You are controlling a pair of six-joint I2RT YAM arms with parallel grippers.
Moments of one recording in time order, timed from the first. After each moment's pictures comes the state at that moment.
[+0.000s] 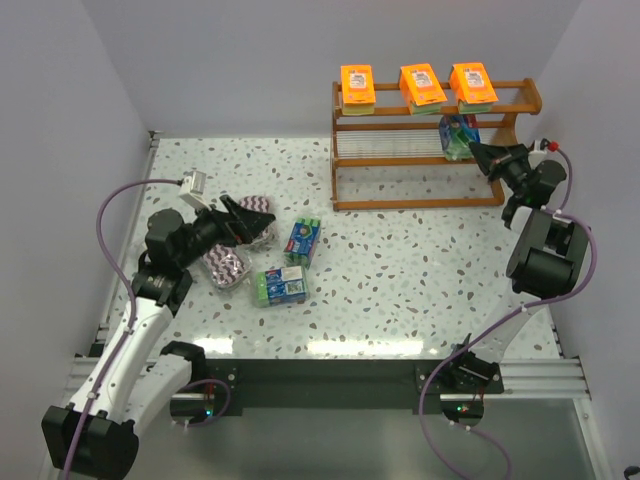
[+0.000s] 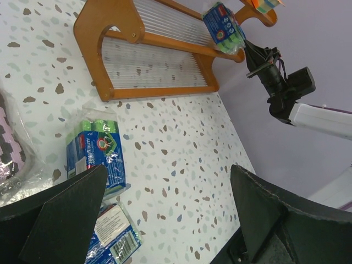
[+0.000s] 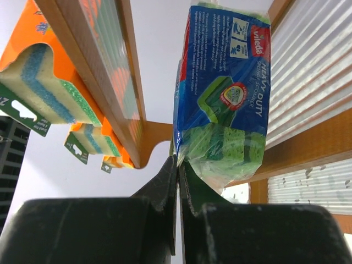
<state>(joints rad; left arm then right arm) -0.20 0.81 0.67 0.01 0.46 -0.70 -0.43 1.95 1.13 0.92 -0.84 1.53</state>
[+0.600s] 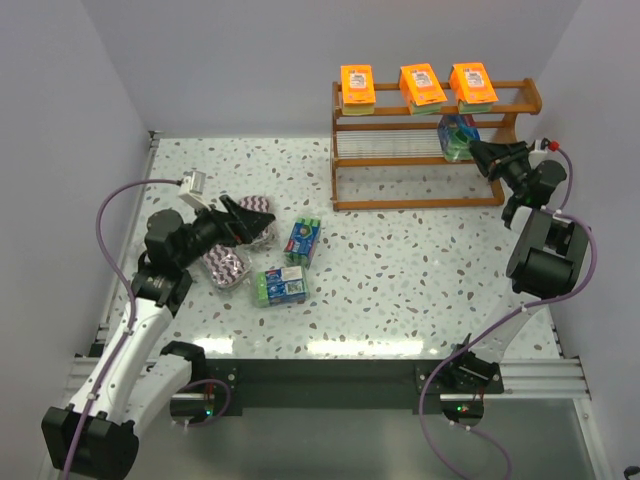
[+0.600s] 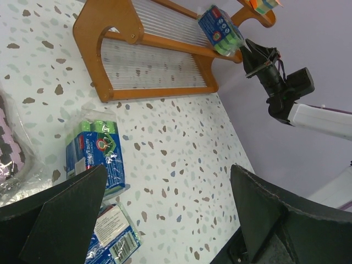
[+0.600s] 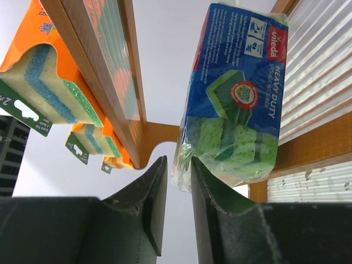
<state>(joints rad) -0.20 0.81 0.67 0.01 0.46 -0.70 -0.43 1.95 1.13 0.94 -0.84 1.52</state>
